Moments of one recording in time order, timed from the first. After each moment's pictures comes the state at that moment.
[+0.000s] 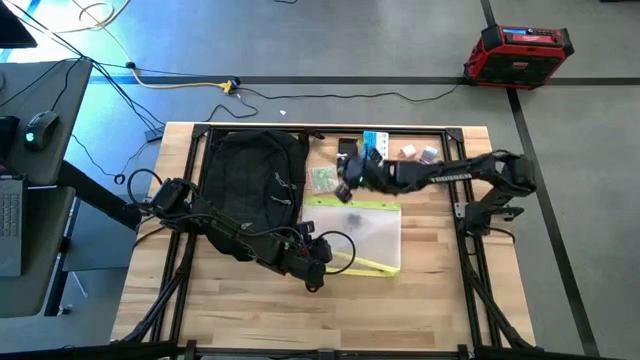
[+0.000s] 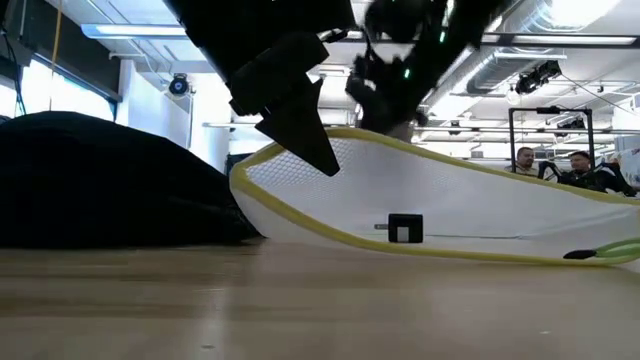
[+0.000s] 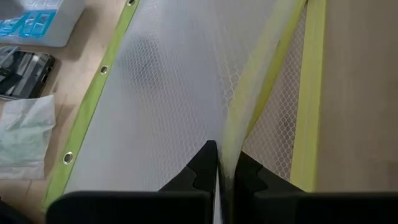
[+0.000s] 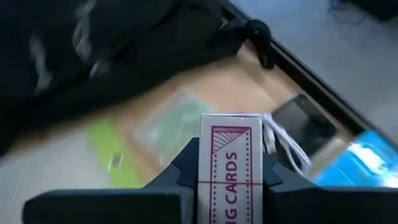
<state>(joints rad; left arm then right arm) -0.40 1.94 1.29 -0.37 -0.59 -0.31 -0.17 1.63 1.02 -0.14 0.39 0.29</state>
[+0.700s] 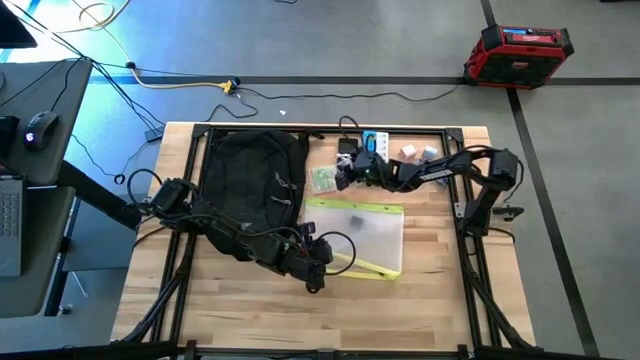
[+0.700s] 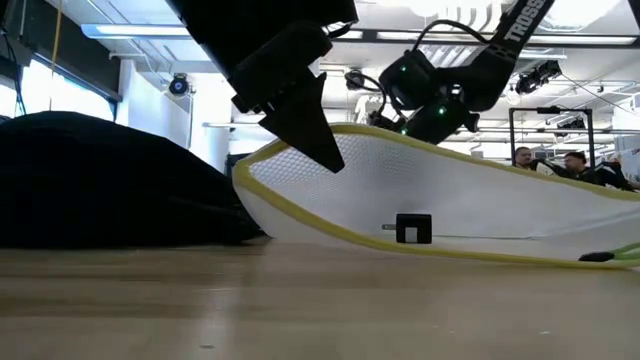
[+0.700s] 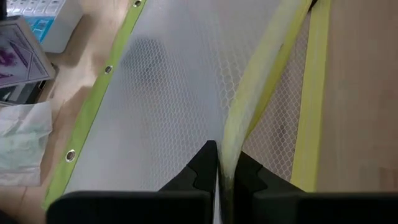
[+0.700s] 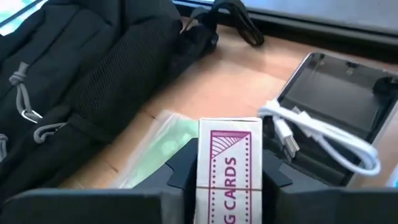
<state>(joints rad) -0.40 1.94 1.29 -0.34 -0.59 -0.30 -0.32 1.77 0.80 0.37 0.28 0.52</state>
